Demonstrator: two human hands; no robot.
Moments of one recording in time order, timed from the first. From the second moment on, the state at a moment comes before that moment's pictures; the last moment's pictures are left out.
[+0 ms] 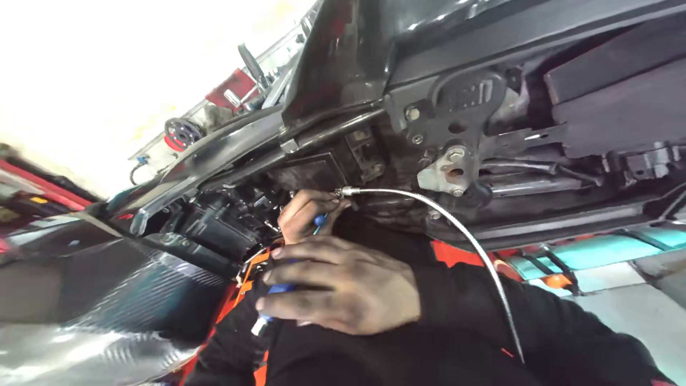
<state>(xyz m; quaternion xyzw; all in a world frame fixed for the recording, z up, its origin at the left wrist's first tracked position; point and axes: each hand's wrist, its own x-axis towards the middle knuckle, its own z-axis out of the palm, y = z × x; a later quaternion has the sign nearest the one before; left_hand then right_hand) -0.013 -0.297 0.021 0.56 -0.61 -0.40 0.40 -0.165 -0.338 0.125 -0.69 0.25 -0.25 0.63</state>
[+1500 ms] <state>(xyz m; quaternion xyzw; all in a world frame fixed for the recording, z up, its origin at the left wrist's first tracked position) 0.022 -0.231 0.189 0.75 -0.52 -0.30 0.26 -0.145 -0.353 0.071 -0.72 0.16 -0.21 0.64</state>
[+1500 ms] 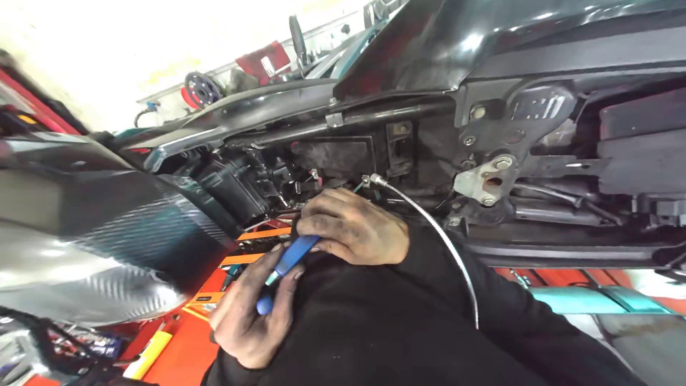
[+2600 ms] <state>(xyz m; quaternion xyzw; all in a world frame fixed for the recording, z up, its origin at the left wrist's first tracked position) 0.017 -0.238 0.177 0.78 -0.41 -0.38 0.29 -0.142 -0.344 0.064 -0.76 0.15 -0.15 0.62</state>
